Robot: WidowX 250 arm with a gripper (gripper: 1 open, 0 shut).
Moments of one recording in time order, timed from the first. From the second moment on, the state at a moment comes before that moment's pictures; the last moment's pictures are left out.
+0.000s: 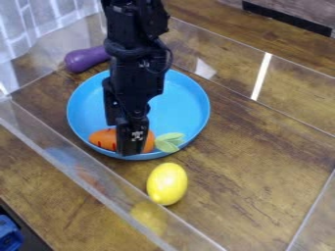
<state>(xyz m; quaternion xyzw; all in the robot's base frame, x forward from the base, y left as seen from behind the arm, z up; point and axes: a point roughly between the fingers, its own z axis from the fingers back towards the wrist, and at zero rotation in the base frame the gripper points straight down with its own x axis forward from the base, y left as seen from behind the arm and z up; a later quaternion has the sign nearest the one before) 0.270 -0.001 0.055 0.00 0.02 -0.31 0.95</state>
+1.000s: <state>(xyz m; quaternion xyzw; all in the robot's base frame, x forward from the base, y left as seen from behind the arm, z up) 0.279 0.007 0.062 0.01 -0.04 -0.30 0.95</state>
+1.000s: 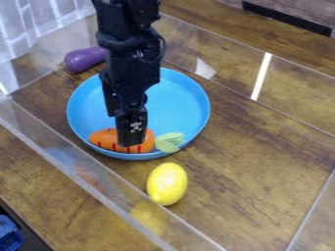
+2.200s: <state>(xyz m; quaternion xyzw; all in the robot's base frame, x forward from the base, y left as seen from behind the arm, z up) 0.297 0.013 0.022 0.01 -0.05 -0.33 0.94</state>
